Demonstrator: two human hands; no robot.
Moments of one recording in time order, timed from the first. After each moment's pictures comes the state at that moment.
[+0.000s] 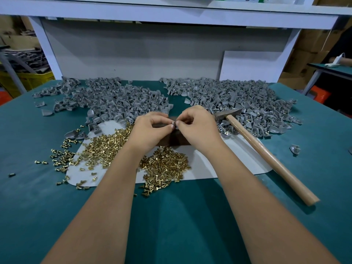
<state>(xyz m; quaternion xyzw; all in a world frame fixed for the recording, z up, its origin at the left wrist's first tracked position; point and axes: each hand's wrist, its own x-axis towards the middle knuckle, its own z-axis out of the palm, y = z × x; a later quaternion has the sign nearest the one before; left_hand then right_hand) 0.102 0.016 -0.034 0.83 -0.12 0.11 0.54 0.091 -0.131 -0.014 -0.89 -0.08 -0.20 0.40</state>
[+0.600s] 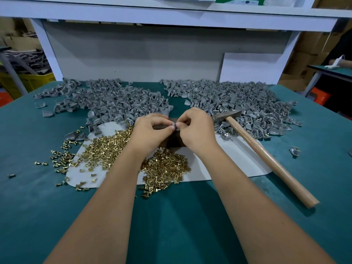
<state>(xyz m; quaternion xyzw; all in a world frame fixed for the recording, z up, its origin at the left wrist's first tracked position) 0.103 0.013 -0.038 0.82 -0.12 0.13 0.54 0.092 -0.121 -0.015 -0.90 -0.03 -0.21 0.38</state>
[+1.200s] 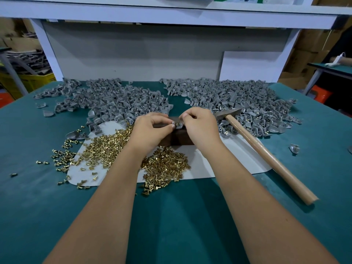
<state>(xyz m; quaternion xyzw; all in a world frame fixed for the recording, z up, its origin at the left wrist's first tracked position) 0.102 0.013 -0.035 0.82 -0.11 0.11 0.55 0.090 -0.129 -0.013 -0.85 -0.01 -0.19 0.49</state>
